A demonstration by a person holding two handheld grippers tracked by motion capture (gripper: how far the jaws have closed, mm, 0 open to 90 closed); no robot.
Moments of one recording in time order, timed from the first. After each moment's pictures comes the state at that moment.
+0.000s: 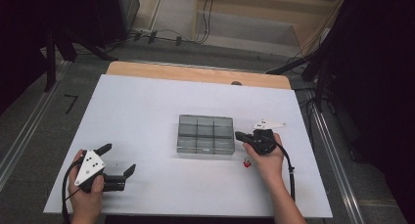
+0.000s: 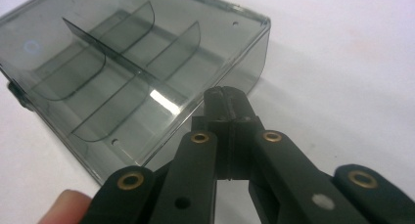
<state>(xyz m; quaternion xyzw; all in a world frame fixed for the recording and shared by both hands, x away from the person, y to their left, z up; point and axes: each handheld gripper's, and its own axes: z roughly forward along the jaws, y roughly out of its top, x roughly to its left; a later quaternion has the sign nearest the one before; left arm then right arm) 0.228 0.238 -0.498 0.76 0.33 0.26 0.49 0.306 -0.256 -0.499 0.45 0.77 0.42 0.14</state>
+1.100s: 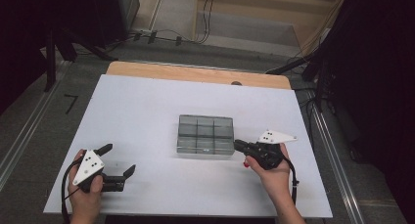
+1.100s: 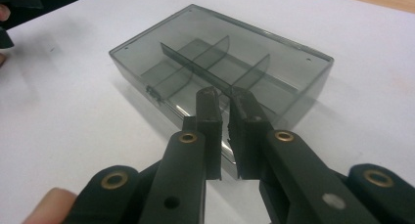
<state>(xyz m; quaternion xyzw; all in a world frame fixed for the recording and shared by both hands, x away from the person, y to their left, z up) 0.228 0.239 -0.498 0.76 0.33 0.25 0.50 0.253 -0.247 -0.465 0.39 0.78 0.47 0.13</state>
